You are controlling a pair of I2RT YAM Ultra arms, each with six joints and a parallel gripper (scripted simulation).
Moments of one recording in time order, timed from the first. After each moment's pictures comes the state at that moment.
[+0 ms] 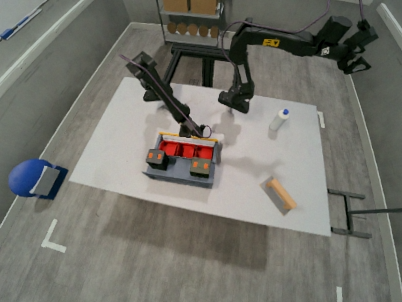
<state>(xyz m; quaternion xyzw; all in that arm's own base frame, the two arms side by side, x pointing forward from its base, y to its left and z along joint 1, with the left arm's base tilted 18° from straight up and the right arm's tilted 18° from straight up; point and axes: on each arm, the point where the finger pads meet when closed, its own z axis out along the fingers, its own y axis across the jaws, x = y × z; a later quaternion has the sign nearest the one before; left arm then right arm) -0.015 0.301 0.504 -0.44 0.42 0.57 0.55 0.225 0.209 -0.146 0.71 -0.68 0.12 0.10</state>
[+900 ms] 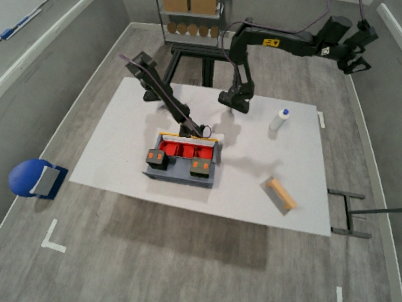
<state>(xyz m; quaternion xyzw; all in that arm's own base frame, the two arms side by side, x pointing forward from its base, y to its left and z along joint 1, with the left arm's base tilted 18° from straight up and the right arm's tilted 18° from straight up) -0.015 0.301 0.504 -0.44 0.42 0.57 0.55 0.225 0.209 -0.146 0.71 -0.68 0.12 0.10</state>
